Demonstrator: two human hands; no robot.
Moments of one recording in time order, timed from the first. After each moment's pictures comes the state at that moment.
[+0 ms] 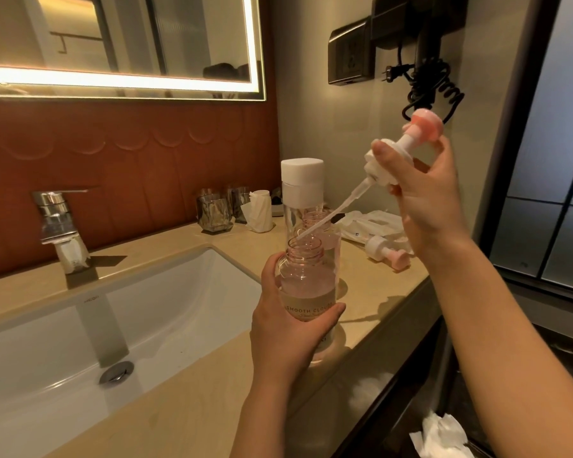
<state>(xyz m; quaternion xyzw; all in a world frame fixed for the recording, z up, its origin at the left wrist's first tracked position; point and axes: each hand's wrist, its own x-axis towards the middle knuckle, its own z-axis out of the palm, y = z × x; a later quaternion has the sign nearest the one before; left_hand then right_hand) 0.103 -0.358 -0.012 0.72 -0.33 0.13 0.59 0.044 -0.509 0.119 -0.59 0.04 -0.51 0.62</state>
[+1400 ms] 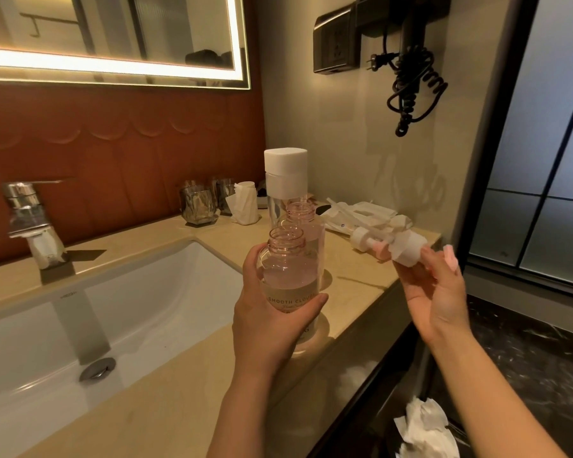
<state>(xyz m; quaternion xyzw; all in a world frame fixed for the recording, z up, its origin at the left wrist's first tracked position) 0.103 -0.358 -0.011 0.72 -0.34 0.13 0.60 0.011 -0.550 -0.008 -0.32 0.08 -0.47 0.82</state>
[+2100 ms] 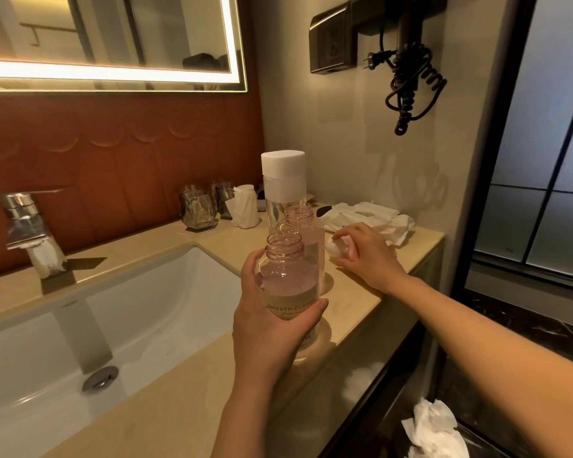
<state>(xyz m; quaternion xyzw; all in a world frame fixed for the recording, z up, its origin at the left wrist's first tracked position) 0.103 -0.360 -0.011 0.73 -0.33 0.13 0.59 0.104 -0.594 -0.008 -0.92 0.09 -0.33 0.20</state>
